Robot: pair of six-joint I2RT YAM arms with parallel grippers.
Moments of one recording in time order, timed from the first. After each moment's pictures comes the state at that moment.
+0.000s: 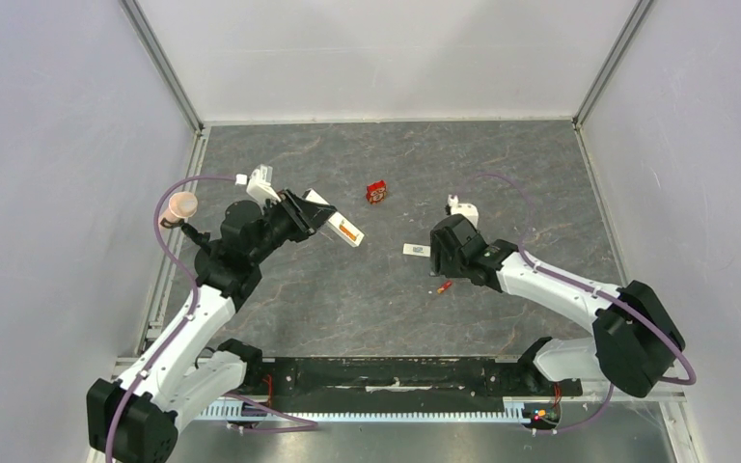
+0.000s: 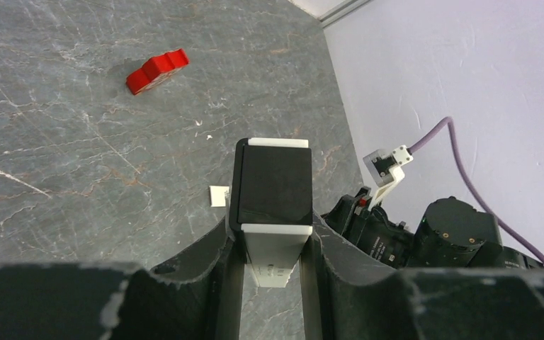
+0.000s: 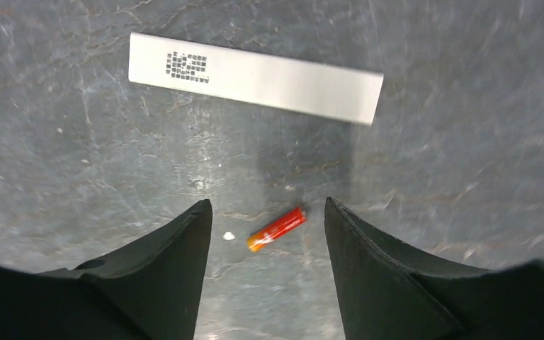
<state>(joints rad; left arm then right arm) -0.36 0.89 0.65 0.05 0.24 -0.83 0.70 1.31 0.75 -0.41 0.31 0.68</state>
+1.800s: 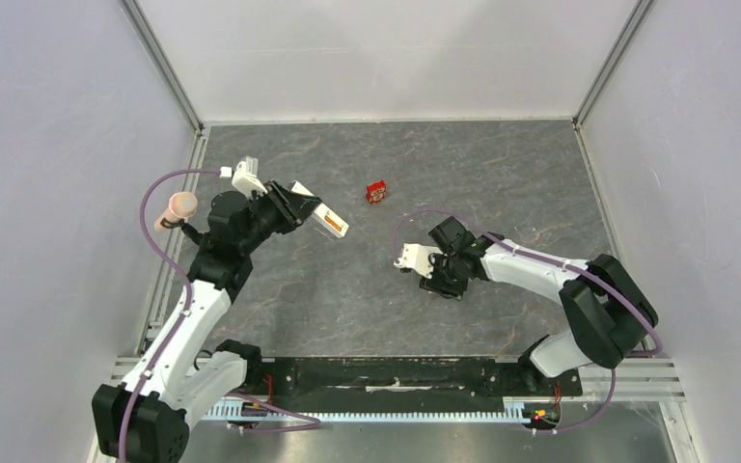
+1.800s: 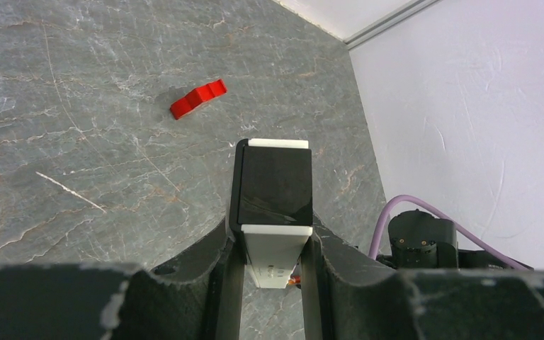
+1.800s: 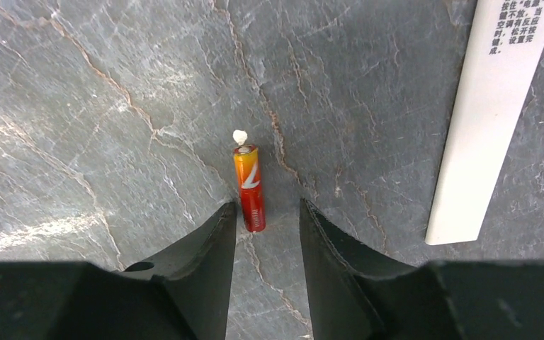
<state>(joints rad) -0.24 0.90 0.71 -0.02 0.28 -0.76 0.65 1.49 0.78 -0.53 -0.18 -0.67</state>
